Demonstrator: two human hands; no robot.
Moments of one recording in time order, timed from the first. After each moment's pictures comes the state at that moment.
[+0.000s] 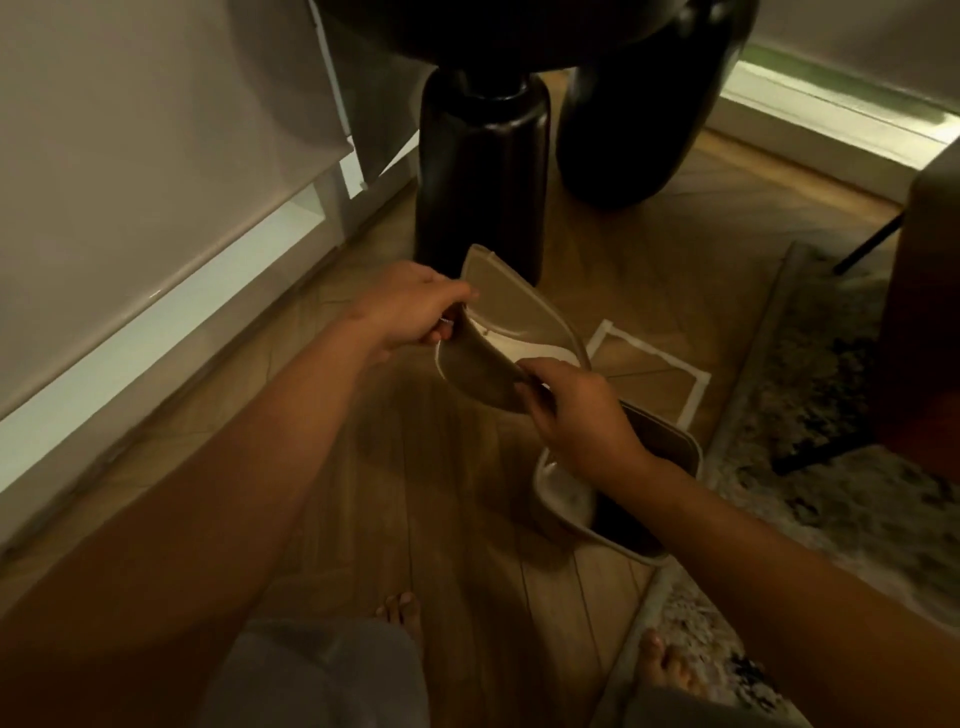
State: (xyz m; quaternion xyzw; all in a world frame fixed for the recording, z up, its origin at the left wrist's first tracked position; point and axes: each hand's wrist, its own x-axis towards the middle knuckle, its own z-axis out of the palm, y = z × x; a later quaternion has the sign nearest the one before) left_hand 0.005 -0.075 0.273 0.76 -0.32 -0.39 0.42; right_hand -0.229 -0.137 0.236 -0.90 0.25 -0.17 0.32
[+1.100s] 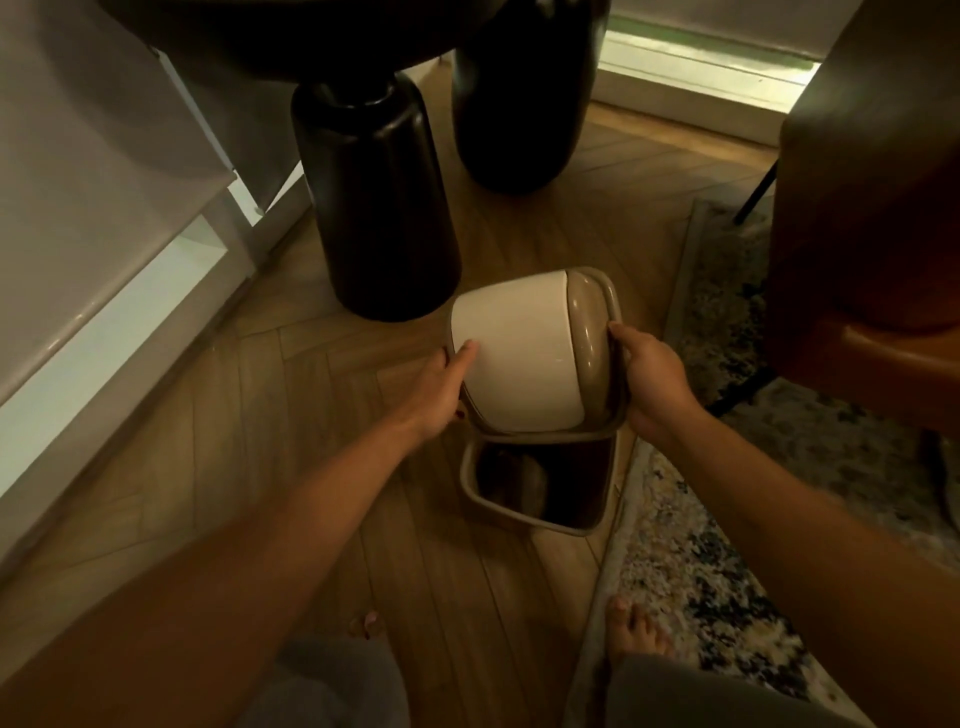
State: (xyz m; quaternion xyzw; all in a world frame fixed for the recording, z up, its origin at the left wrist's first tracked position) left_hand -0.127 -0.120 0.185 0.68 -0.31 -0.51 0.42; right_hand -0.347 -0.253 0.200 -0.41 0.54 -0.33 0.65
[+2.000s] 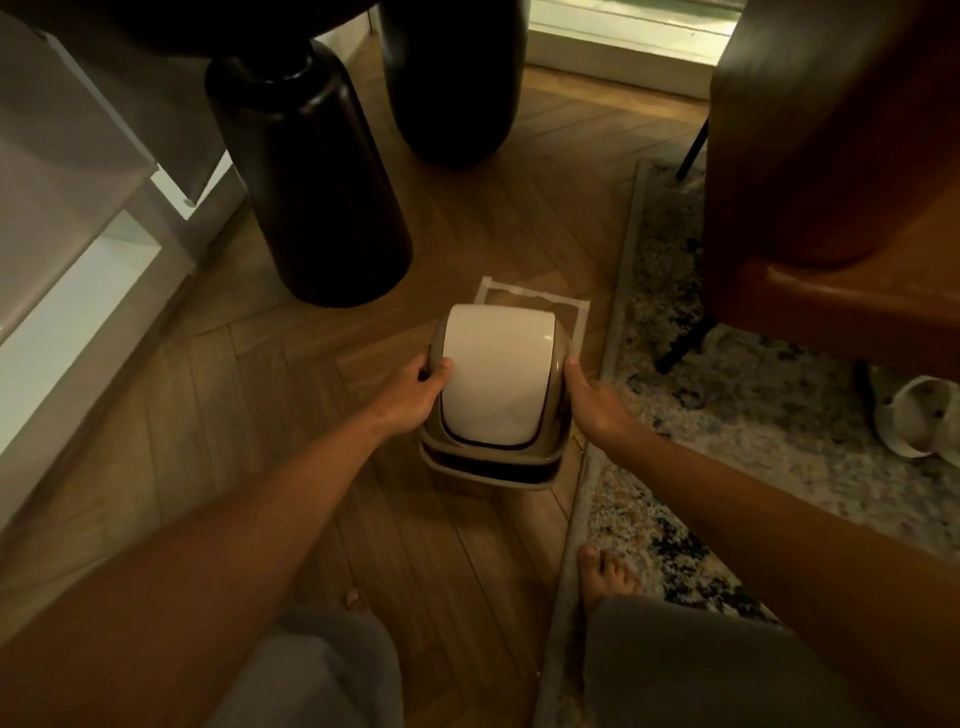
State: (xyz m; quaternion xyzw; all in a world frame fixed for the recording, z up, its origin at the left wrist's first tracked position) left_hand -0.148 -0.120 0.155 0.73 -0.40 -0.48 0.26; right_hand -0.399 -0.196 0.156 -0.57 0.66 -0.09 0.49
